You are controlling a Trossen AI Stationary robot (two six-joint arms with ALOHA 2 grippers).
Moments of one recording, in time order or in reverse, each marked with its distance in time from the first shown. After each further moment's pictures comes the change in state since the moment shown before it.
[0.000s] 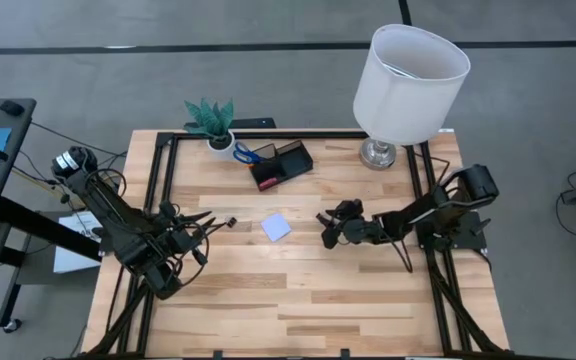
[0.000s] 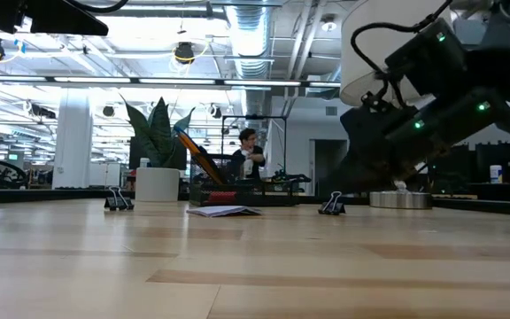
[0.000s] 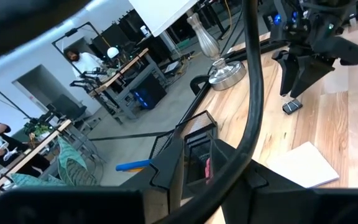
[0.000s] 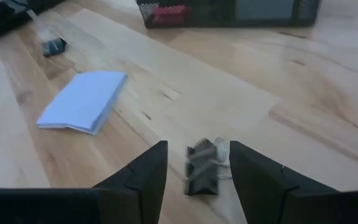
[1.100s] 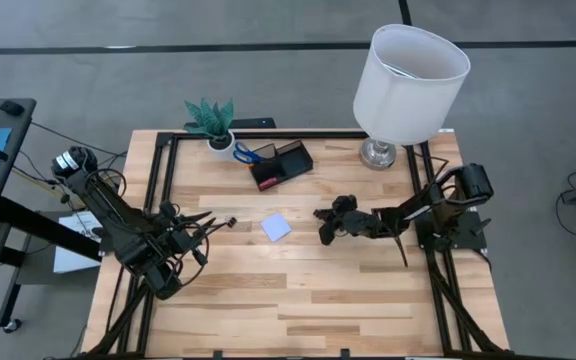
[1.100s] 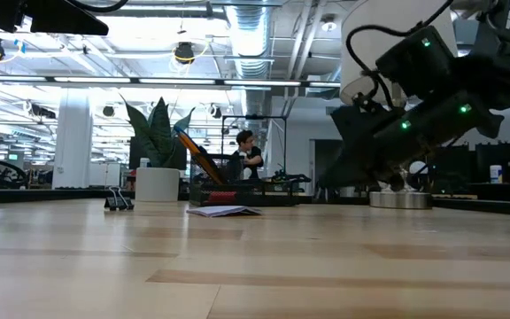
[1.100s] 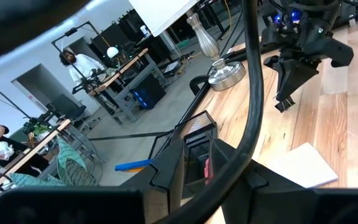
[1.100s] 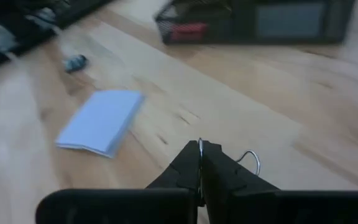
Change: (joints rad) left arm 0.000 0.000 0.000 0.009 0.000 0.004; right arm -0.077 0.031 0.000 0.140 -0.105 -0.085
